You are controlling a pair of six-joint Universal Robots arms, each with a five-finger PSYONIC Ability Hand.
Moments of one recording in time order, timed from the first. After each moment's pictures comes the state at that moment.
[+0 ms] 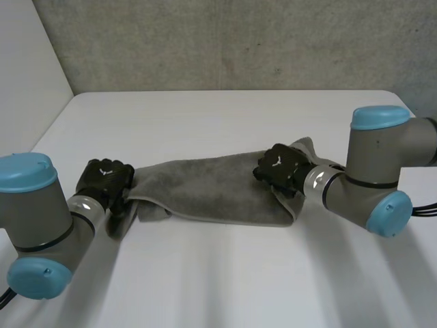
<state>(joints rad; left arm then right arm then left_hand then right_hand) 4.41 -2.01 -1.75 3.44 -1.57 3.52 1.96 -0.81 1.12 0.15 1.13 2.24 0.94 0.93 0.93 0.93 0.92 1.31 1.28 1.33 1.33 1.15</state>
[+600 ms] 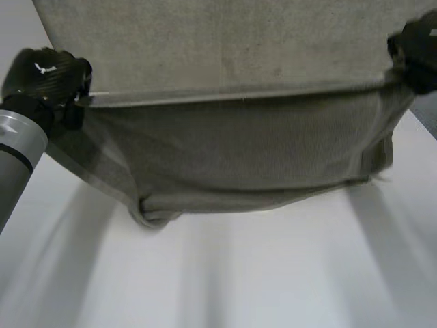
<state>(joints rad) 4.45 -1.60 -1.60 3.27 -1.52 3.55 1.63 -1.44 1.22 0.27 1.22 2.43 1.42 1.51 1.54 1.51 1.46 1.31 1.30 1.33 1.33 1.15</state>
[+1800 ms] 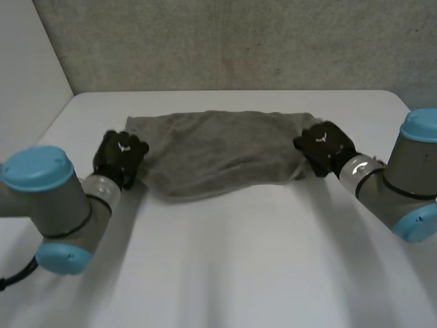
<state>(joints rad) 4.36 -2.09 -1.64 3.61 -1.54 3.75 1.82 -0.95 1.37 -0.18 1.20 2.49 1.42 1.51 1.55 1.52 1.47 1.31 1.31 1.33 1.33 1.16</state>
